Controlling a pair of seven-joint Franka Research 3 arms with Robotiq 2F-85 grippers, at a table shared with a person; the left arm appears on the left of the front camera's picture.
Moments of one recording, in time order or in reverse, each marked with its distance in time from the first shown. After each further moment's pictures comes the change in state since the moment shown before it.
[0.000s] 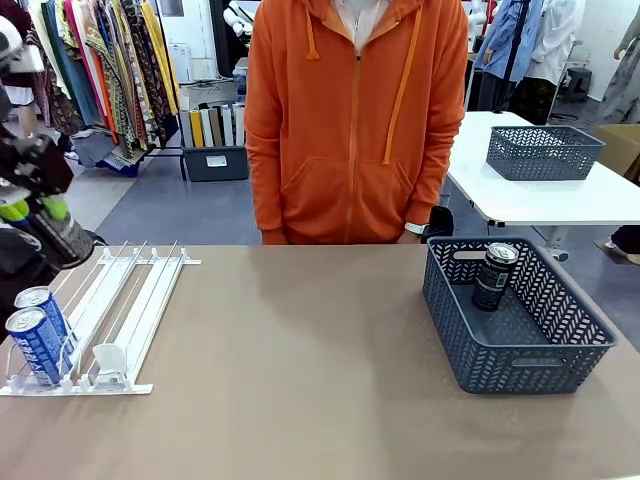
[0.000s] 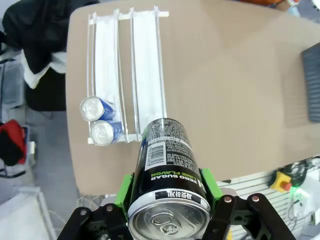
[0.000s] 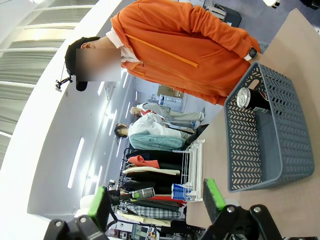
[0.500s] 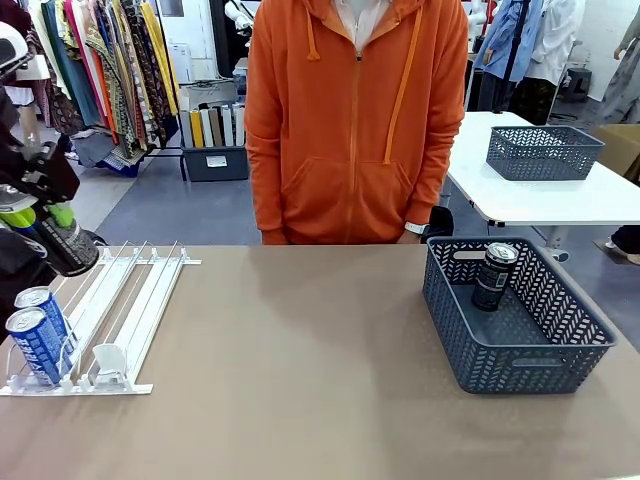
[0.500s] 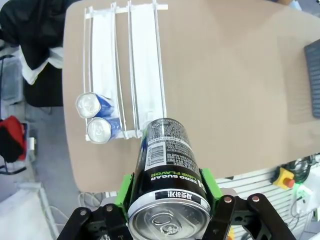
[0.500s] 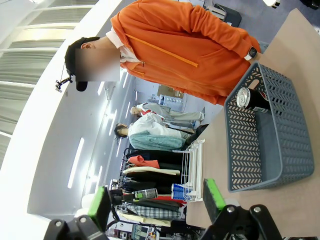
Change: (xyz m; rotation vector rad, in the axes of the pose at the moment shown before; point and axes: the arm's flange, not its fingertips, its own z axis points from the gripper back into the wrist) left arm 0.002 -0.005 -0.018 0.021 0.049 -0.012; right arm 0.000 0.000 0.000 0.000 0.000 0.000
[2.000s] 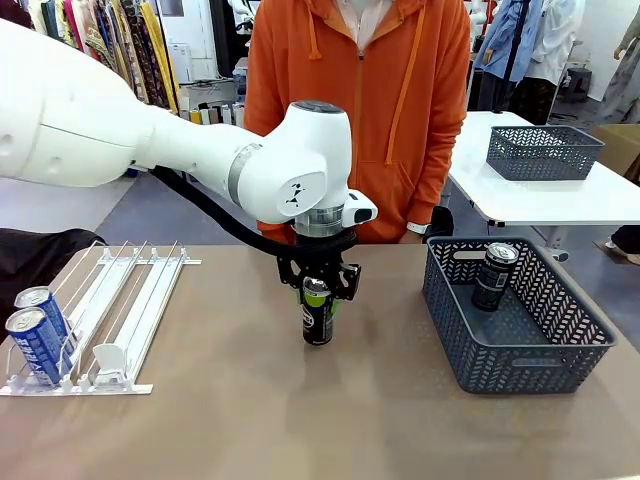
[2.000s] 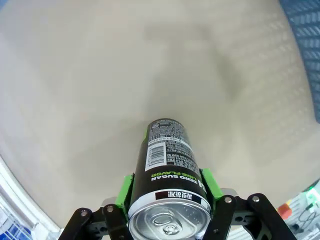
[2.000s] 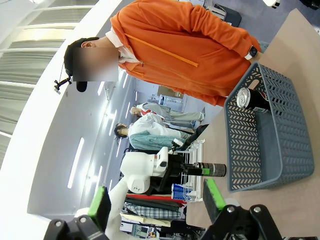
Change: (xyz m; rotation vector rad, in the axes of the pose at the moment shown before) left arm 0.088 -0.326 -0.298 0.002 0.283 -0.394; right arm 0.000 0.000 0.000 0.000 -0.001 0.000
